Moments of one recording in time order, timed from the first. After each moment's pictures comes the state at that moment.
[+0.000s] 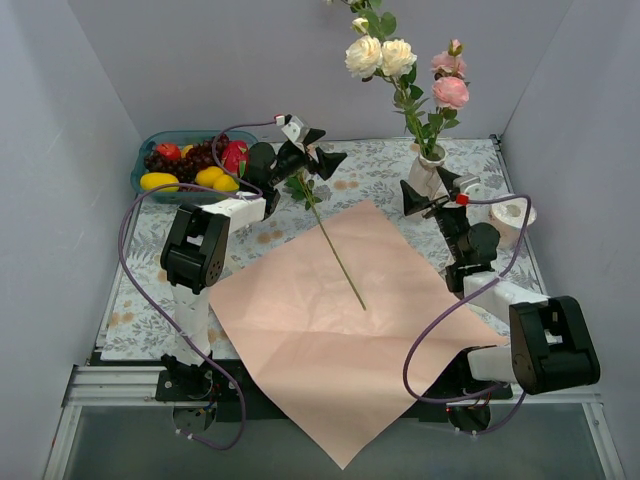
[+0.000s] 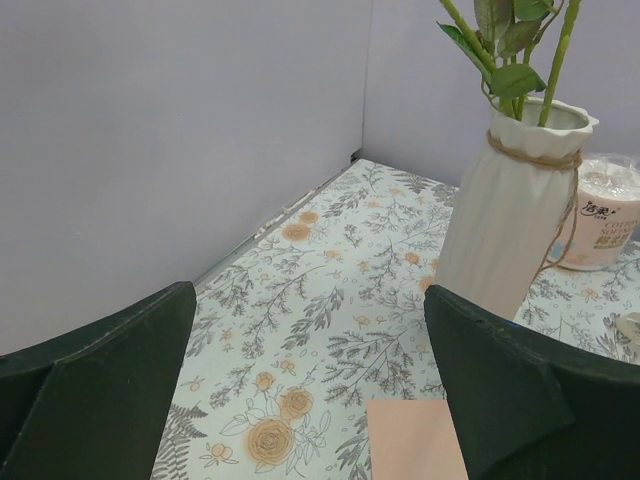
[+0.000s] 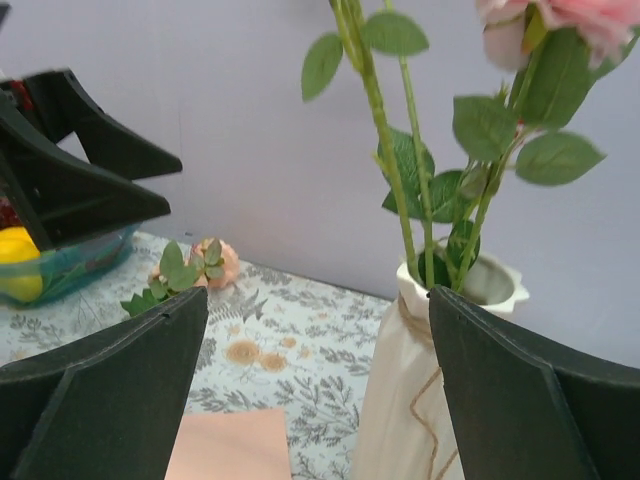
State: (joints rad) left arm -0.39 2.09 1.43 0.95 0.57 -0.15; right arm 0.20 1.33 0.47 1.23 -0.22 0.04
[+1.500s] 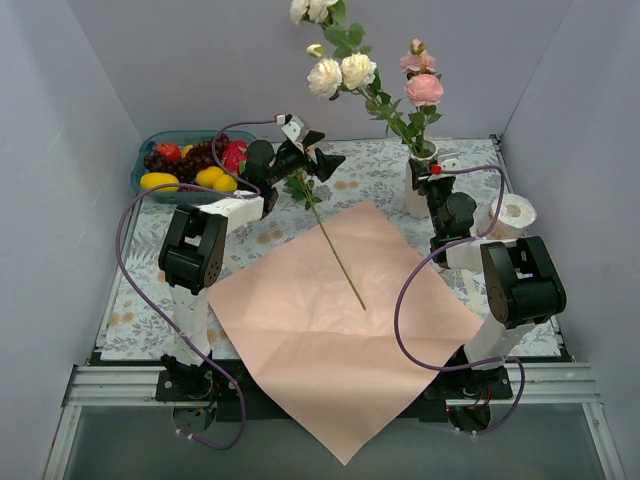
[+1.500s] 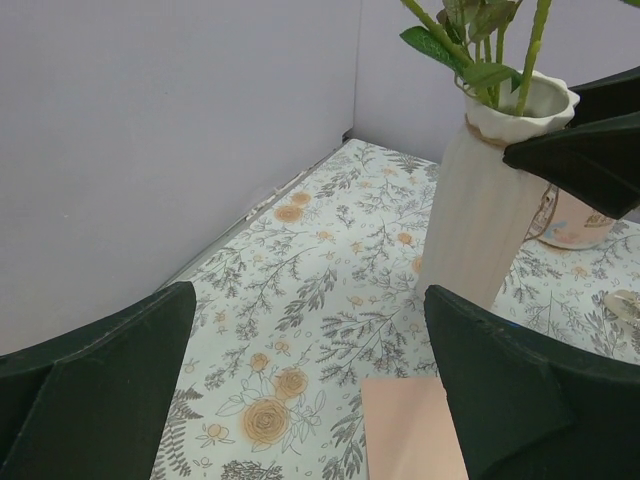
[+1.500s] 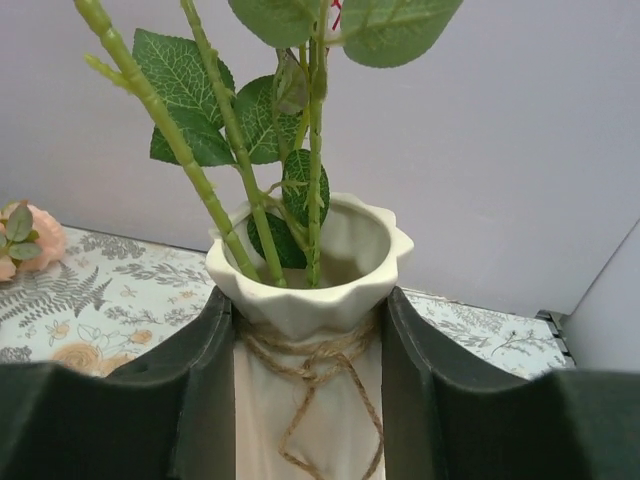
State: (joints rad) left arm -0.38 2.08 1.43 0.88 0.61 -0.13; right arm 0.21 1.69 0.71 1.26 0.03 -0.17
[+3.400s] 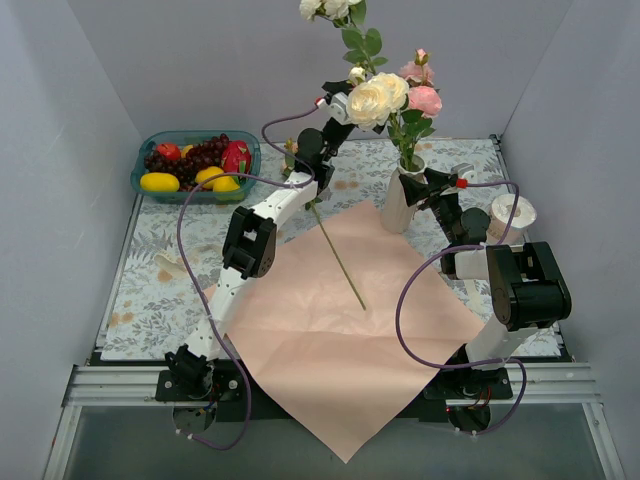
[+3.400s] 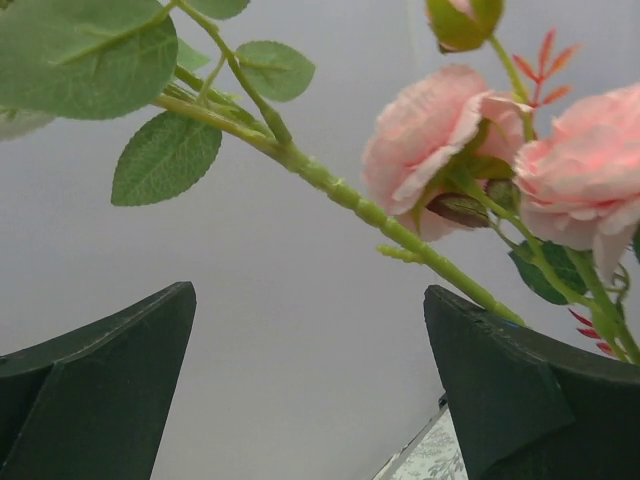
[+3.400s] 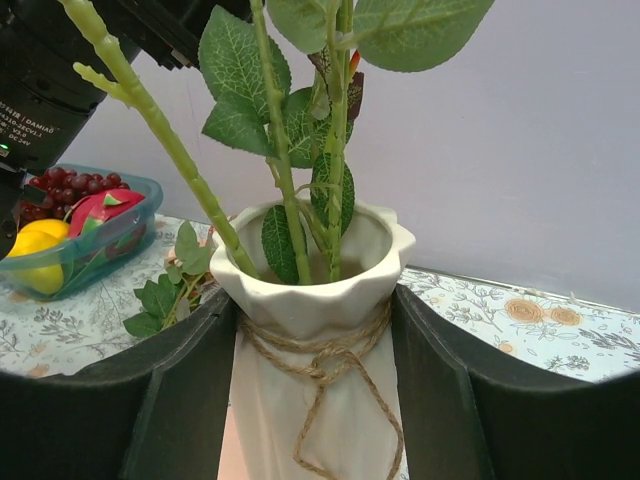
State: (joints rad) left arm -0.56 2.65 2.41 1.02 0.26 -0.07; right arm 0.13 1.67 0.58 1.43 -0.35 0.21
